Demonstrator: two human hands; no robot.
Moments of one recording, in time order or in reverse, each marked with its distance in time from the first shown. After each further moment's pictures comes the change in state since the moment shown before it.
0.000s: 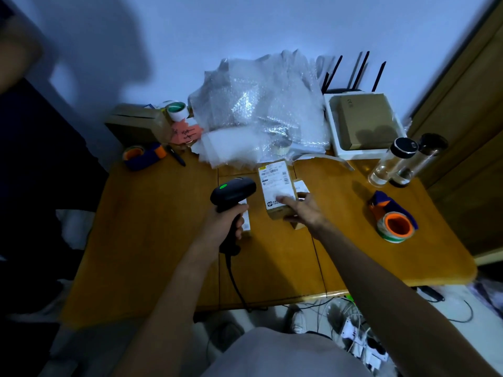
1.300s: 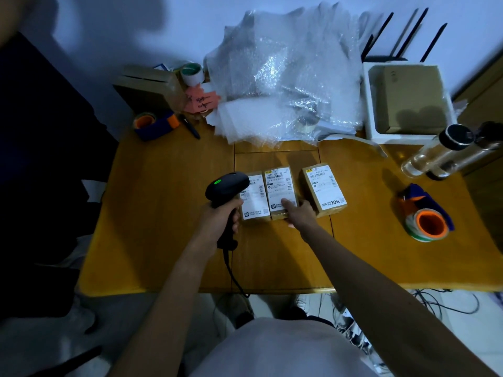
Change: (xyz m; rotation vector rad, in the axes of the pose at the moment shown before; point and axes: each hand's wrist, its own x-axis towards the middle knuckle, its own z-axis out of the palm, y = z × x) left_hand 0.007 -0.015 -0.042 -0.015 0.211 -0.131; right_hand 0.056 0.087 0.057 -0.214 0.176 0.247
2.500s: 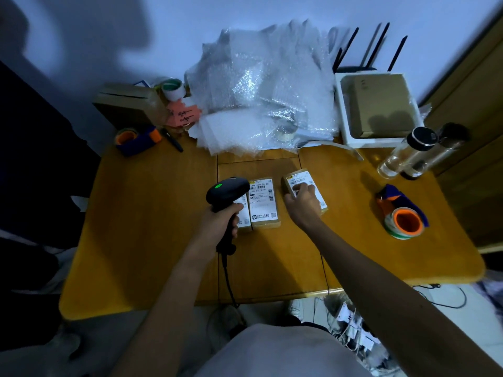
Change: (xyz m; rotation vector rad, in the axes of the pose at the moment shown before) left_hand 0.011 0.001 0.031 0.017 -0.105 0.004; right_hand -0.022 -0.047 -0.050 -0.552 0.311 -0.432
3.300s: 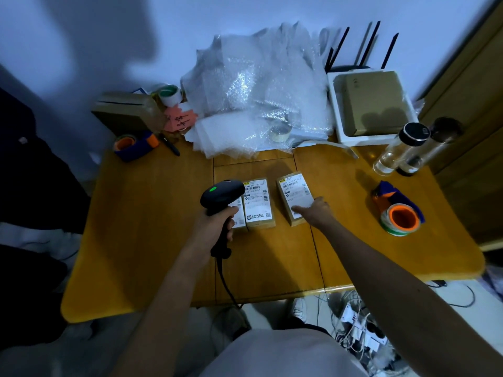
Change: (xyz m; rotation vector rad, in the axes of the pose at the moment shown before) left_hand -0.012 -0.001 0.009 0.053 0.034 0.018; right_hand 0.025 0.067 -0.009 0.052 -0.259 0.318
